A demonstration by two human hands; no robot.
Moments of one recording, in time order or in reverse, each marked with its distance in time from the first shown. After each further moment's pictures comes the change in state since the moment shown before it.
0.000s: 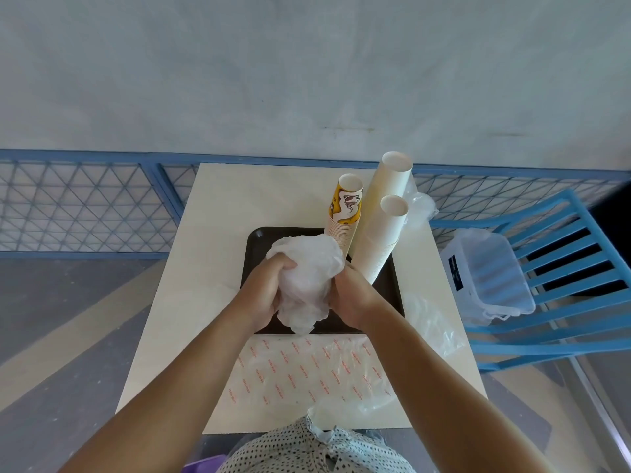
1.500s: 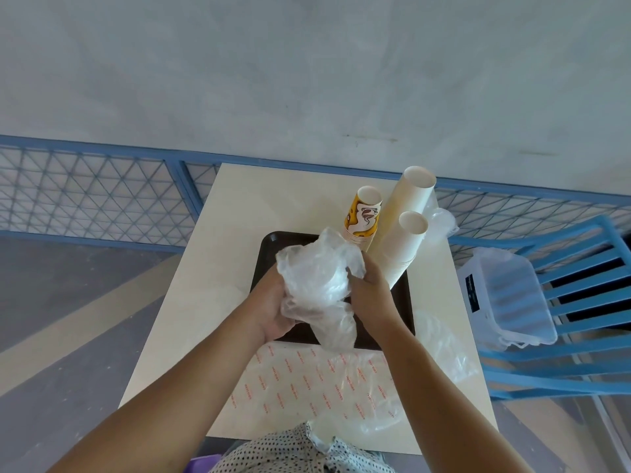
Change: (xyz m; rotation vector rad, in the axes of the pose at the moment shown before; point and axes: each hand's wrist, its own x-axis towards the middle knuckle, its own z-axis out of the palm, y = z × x) left_hand 0.011 -0.007 0.000 -0.219 -0.107 -0.029; right_hand 0.016 -0.004 -0.019 -0.498 0.262 -0.251
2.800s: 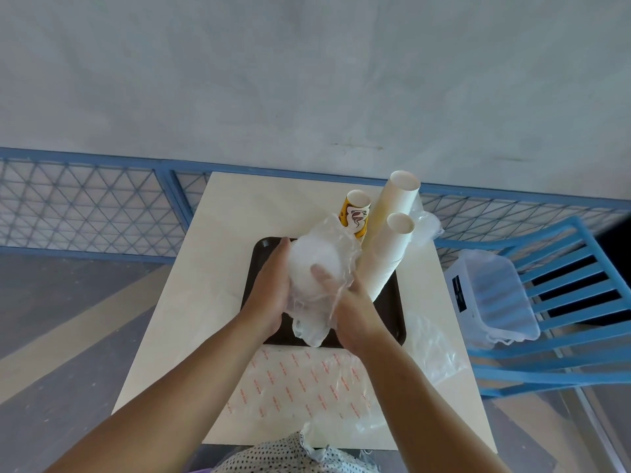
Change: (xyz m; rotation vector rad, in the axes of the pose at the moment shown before) left_hand -0.016 0.017 0.035 0.242 0.288 0.195; right_hand -0.040 -0.024 0.021 0.553 -0.192 0.173
